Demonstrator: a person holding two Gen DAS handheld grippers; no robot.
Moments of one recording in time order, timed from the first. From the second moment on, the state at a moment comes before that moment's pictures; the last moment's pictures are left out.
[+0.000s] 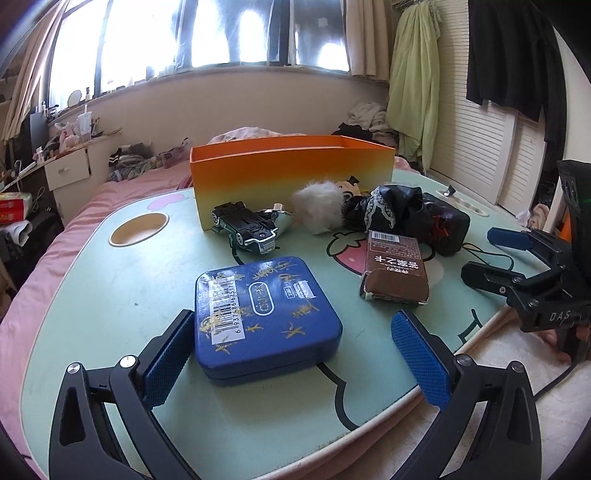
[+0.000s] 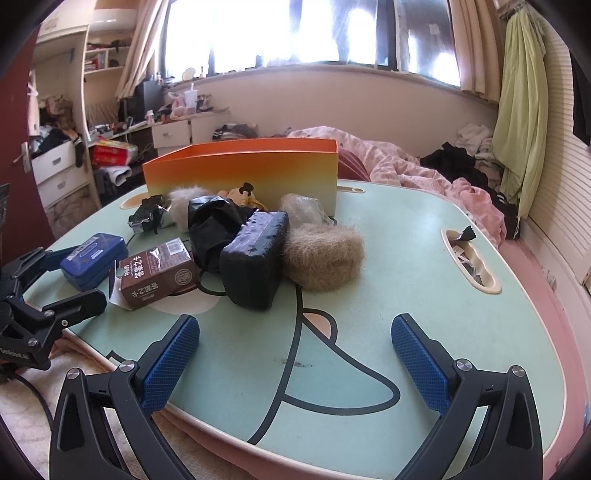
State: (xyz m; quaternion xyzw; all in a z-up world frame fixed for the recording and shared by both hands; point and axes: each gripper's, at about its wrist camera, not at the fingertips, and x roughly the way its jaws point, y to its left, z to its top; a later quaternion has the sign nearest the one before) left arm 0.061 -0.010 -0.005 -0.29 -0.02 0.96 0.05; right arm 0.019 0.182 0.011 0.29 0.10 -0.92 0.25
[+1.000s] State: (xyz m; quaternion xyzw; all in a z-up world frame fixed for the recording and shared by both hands) left arm 0.067 -0.004 -0.008 -0.28 0.01 0.96 0.04; right arm 0.011 0.190 0.003 0.31 0.09 -0.91 0.25
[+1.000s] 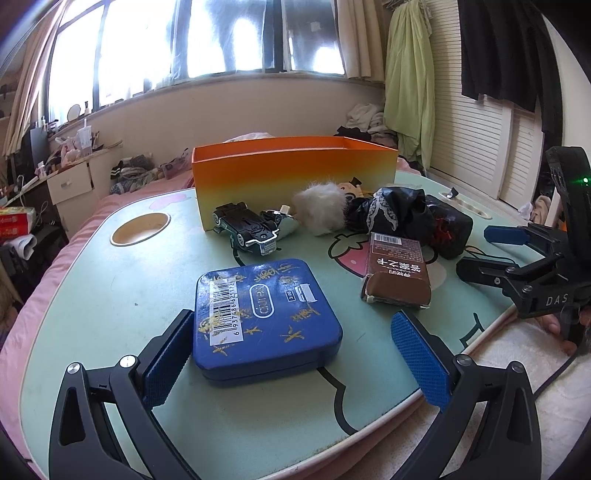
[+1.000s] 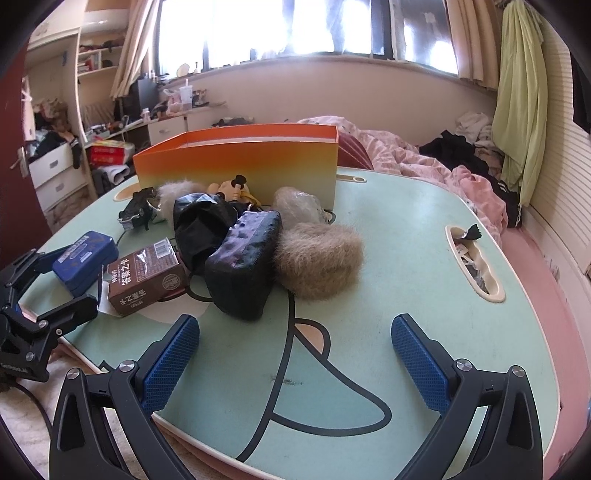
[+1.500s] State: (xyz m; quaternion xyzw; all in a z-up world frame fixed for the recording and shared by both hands) left arm 0.063 -0.013 -0.012 -0.28 -0.01 0.96 0.03; right arm 0.012 0.190 0.002 0.30 0.09 -0.92 0.24
